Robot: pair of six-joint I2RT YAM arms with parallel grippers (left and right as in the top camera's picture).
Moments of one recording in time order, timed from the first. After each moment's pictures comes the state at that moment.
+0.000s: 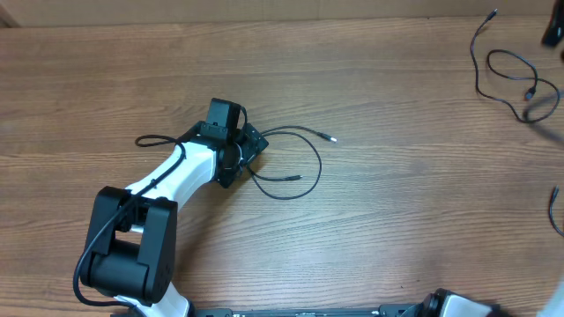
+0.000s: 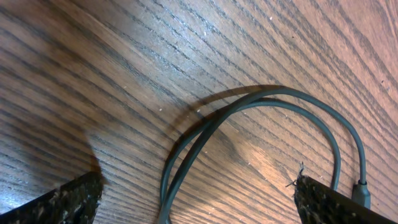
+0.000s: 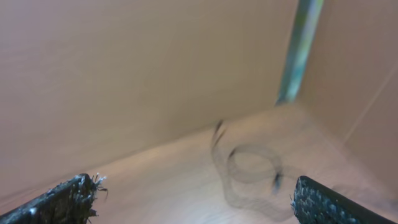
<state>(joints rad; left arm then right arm) -0.26 1.80 1.02 -0.41 0.15 -1.04 -0.39 1.37 1.85 -0.90 -0.17 0.13</state>
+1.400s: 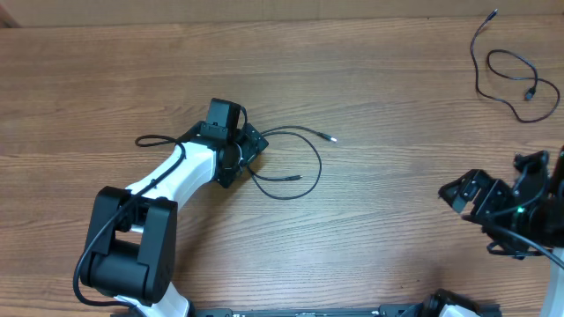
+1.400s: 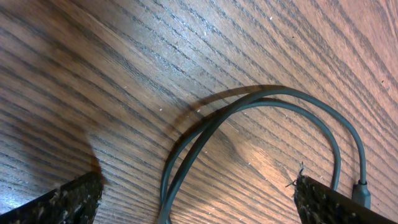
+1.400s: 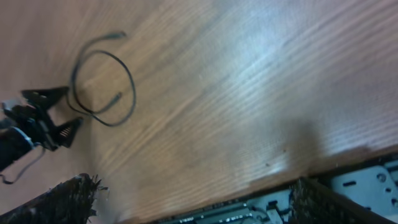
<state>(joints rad) -0.26 1.80 1.02 -0.41 0.15 -1.04 -0.39 1.05 1.33 -1.64 -0.36 0.23</state>
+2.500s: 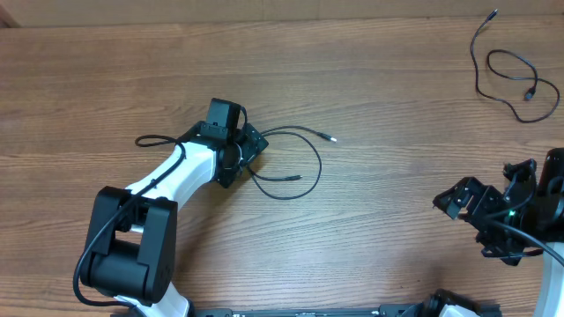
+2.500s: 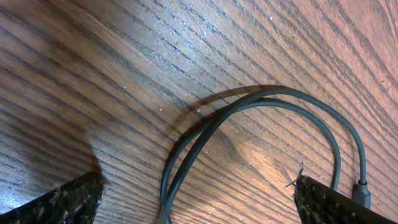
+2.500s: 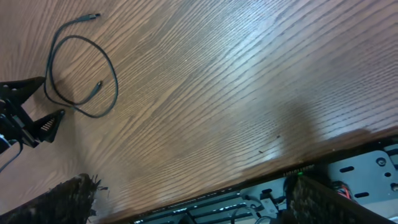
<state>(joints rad) -0.26 1.80 1.02 -0.41 0.15 -1.04 -0.39 1.05 1.27 -1.64 -0.34 0.23</state>
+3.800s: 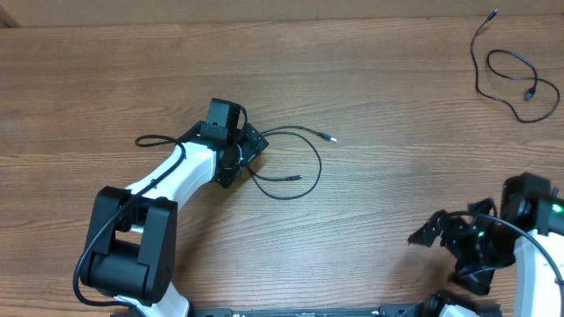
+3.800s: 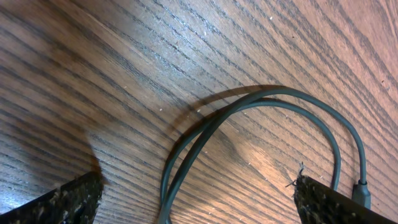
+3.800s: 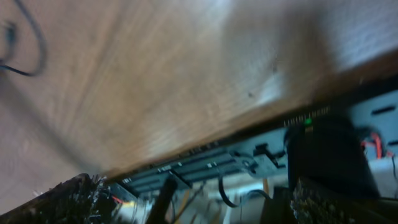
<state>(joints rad) -0.26 1.80 1.02 -0.41 0.15 -1.04 -0.39 1.05 0.90 -1.64 -0.37 0.23</state>
